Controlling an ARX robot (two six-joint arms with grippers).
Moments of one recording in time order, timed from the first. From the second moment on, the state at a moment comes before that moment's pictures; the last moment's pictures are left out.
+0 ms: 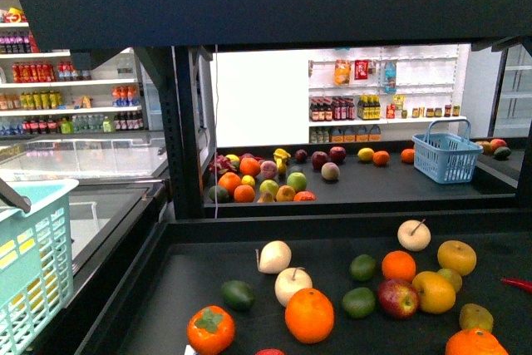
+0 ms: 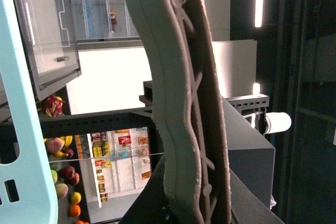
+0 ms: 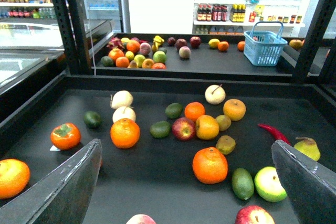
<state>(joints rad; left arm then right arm) 0.36 2.02 0.98 1.38 0.13 -1.60 0.00 0.01 0.02 0.00 0.00 -0.01</state>
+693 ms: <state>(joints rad) 0.40 1.78 0.98 0.71 0.01 -1.16 0.00 0.01 0.02 0.00 0.00 -0.01</state>
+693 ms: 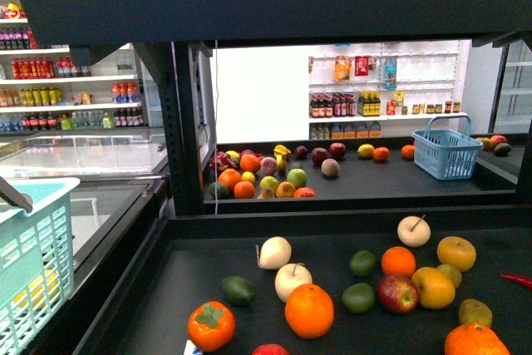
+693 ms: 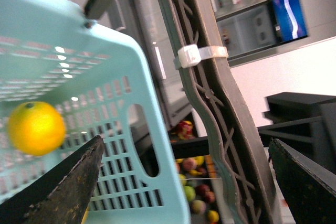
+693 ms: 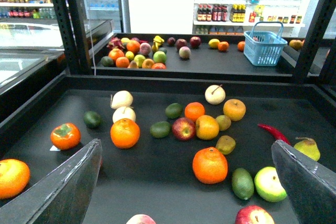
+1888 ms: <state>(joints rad) 0.00 0.11 0.13 -0.03 0.00 -0.01 0.00 0.00 0.02 0.00 0.00 -0.01</state>
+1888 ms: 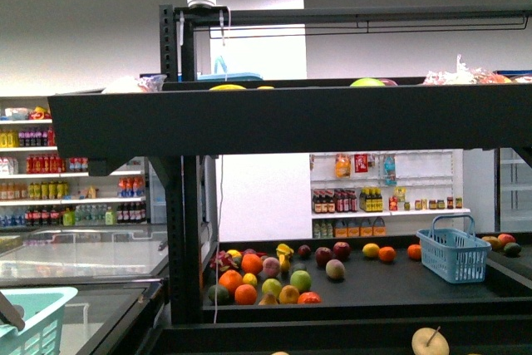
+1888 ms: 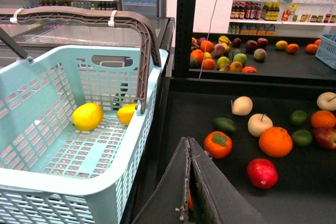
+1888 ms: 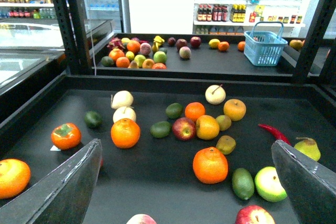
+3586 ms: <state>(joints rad) 0.00 0.01 0.01 -0.01 0.00 -0.01 0.00 0.00 0.02 0.00 0.00 -0.01</state>
